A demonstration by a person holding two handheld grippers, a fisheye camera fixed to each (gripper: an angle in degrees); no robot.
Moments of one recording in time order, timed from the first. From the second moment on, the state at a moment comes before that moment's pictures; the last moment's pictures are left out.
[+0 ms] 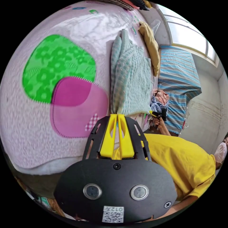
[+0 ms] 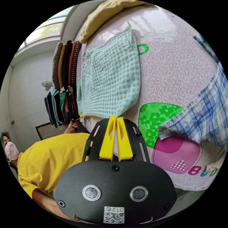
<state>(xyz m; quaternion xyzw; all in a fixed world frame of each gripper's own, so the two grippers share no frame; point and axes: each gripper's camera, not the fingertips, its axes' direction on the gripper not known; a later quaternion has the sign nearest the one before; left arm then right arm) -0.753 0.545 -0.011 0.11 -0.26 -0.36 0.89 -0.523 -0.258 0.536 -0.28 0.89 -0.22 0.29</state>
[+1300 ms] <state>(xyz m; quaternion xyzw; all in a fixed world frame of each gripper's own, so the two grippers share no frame) -0.715 0.324 0.040 0.07 -0.58 -0.23 0.78 -0.384 -0.245 0.646 -0.27 0.88 -0.39 0.04</state>
